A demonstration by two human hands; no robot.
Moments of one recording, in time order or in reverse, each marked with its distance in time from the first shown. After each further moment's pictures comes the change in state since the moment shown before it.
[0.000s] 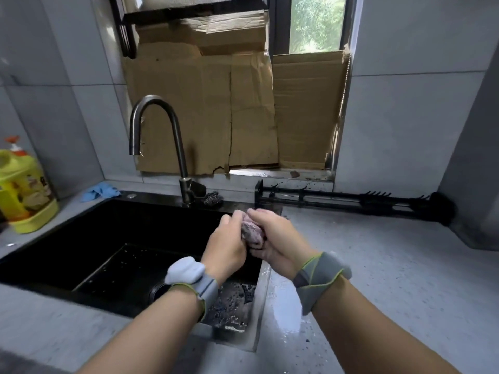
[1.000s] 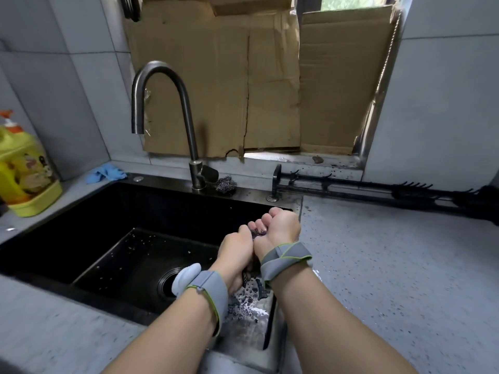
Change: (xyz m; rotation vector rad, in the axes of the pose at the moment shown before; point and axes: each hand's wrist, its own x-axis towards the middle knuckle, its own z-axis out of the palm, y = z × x) left_hand 0.022 -0.033 0.036 -0.791 -0.061 -0.840; right_hand 0.080 0.027 0.045 0.695 0.466 0.057
